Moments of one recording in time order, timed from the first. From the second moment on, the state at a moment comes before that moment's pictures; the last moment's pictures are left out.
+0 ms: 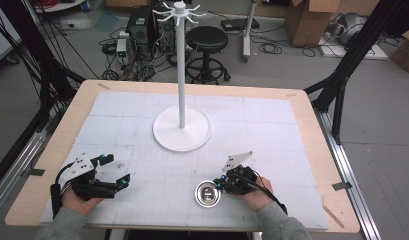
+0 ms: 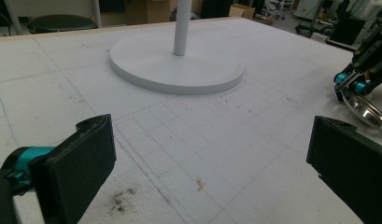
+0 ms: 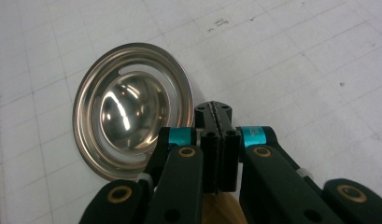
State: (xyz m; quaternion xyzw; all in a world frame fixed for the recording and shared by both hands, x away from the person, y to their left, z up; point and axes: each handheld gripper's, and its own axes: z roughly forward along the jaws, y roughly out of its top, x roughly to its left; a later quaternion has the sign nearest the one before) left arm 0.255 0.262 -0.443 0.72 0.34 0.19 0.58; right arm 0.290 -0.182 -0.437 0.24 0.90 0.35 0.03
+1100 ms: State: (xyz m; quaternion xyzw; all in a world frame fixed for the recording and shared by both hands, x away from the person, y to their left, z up) left arm 0.263 0.253 -0.443 0.72 0.34 0.19 0.58; right arm 0.254 -0.277 -0.424 0.31 0.86 0.40 0.07
